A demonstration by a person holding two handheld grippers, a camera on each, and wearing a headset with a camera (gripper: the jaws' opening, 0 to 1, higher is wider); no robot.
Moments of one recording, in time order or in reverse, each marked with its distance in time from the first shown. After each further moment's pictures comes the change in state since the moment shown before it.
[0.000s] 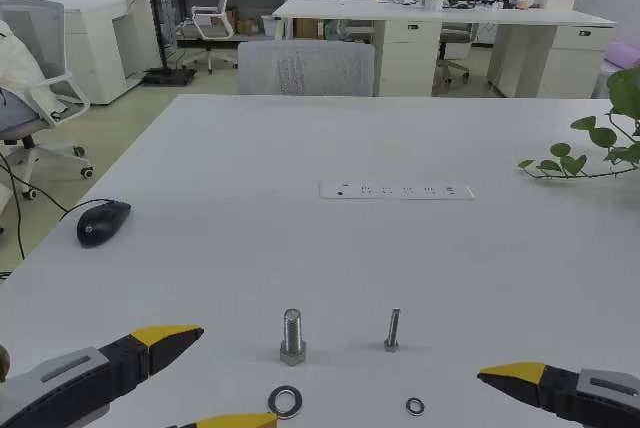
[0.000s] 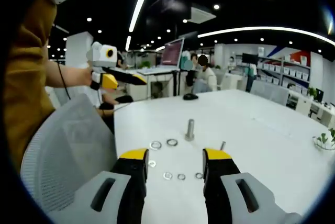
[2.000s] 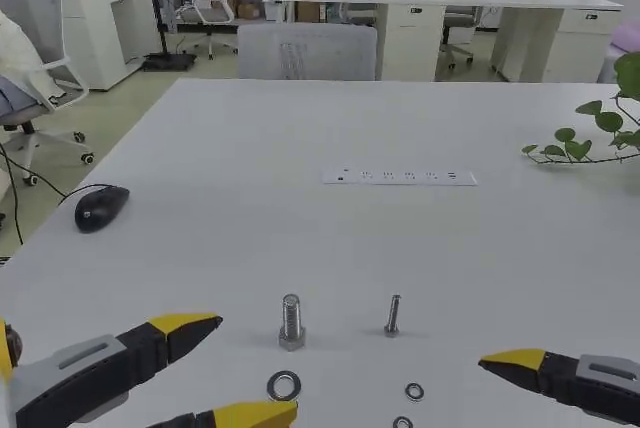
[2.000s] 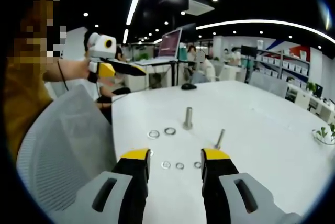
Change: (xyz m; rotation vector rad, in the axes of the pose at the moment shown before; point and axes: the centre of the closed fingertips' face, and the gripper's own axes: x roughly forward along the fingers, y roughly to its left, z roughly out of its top) left arm 0.010 -0.014 0.003 -0.020 -0.017 -0.046; right arm 0.002 -0.004 -0.014 -0.006 0.051 -0.001
